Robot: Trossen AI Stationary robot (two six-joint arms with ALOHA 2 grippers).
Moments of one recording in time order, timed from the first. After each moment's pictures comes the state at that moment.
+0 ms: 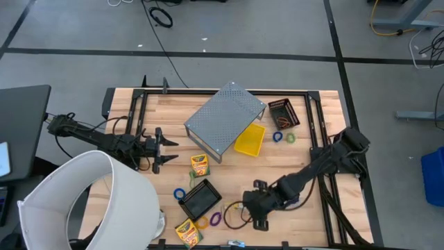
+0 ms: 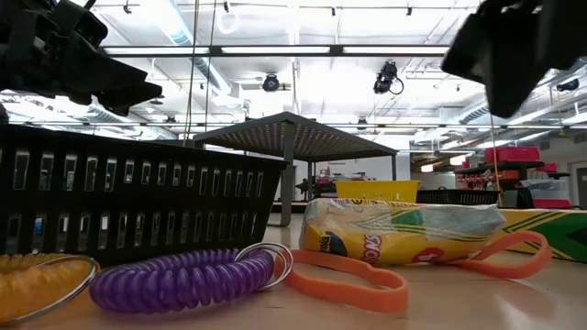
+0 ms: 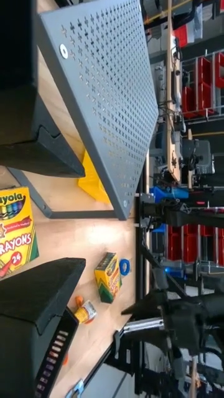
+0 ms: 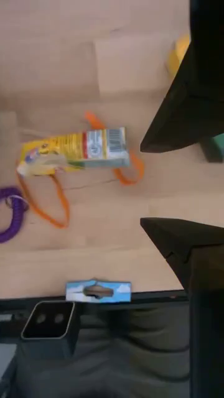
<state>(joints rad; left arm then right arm) -0.29 0.33 0.01 0.29 -0.37 0.02 0.60 1.78 1.27 -0.59 0.06 0.71</state>
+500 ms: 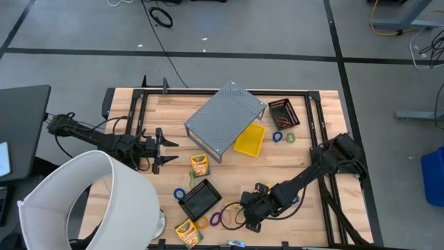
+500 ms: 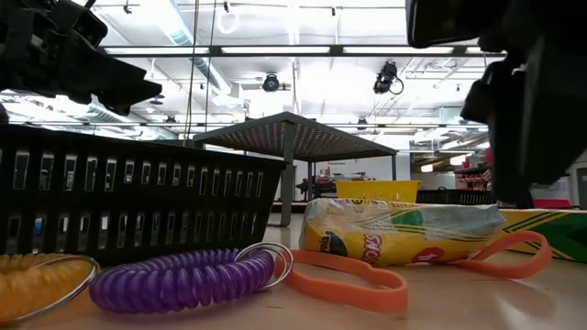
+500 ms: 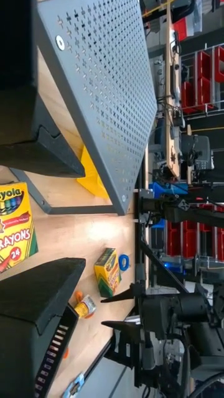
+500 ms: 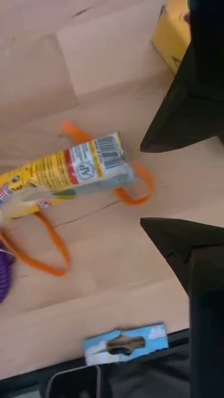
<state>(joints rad) -0.29 0.35 0.01 0.31 -0.35 0.02 0.61 1.90 1.27 -0.56 0.13 0.91</state>
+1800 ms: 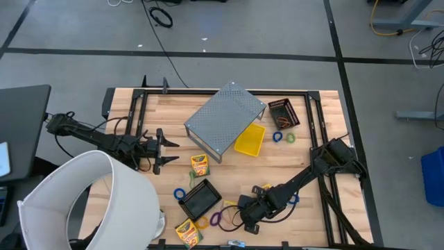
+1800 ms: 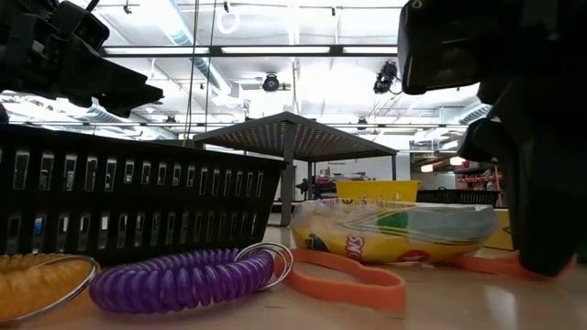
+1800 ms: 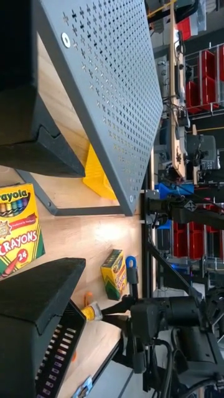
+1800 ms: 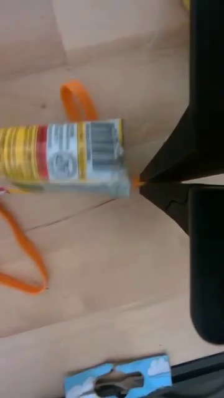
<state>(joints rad) -0.29 0.39 0.01 0.32 -0.36 0.02 0.61 1.99 1.27 -0.51 0.08 0.87</state>
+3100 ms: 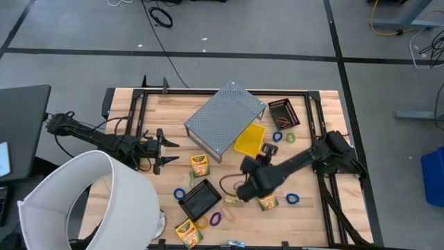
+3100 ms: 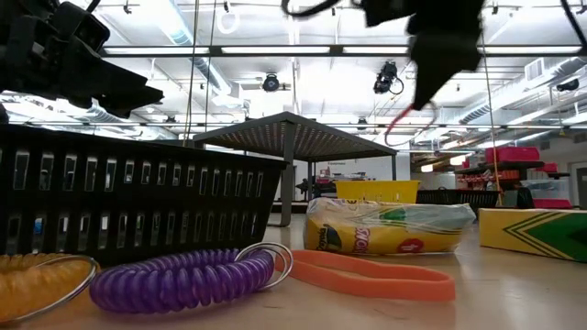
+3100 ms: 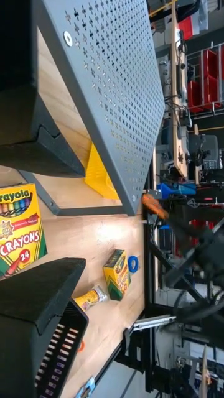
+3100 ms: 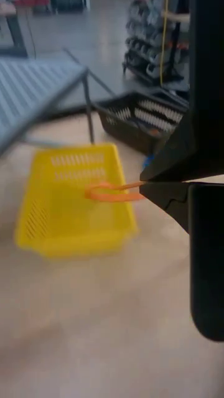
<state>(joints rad) -0.29 0.39 0.01 0.32 -0.36 0.02 0.43 1.97 1.63 -1.57 0.72 0.87</state>
